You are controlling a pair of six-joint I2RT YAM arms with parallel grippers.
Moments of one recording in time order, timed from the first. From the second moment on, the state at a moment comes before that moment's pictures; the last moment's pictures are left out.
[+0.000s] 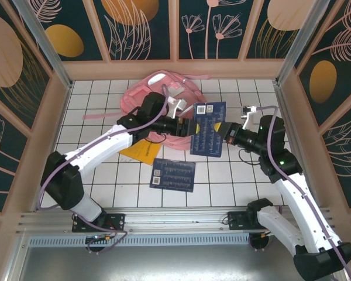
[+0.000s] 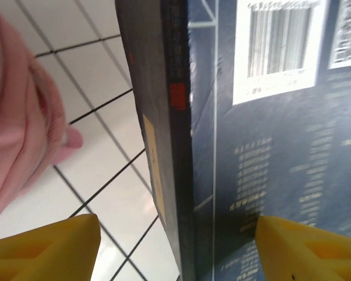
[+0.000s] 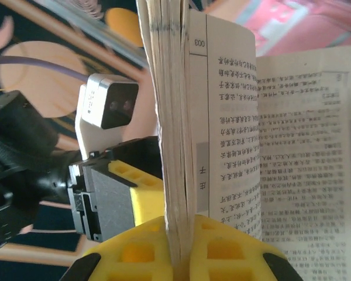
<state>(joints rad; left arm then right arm) -0.69 1.55 1.27 -0.23 0.64 -0.61 0.33 0.78 0.86 -0.35 -0.57 0.78</state>
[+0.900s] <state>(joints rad) -0.68 1.42 1.13 0.17 0.86 -0.78 0.33 0.82 0.85 -0.22 -0.58 0.80</state>
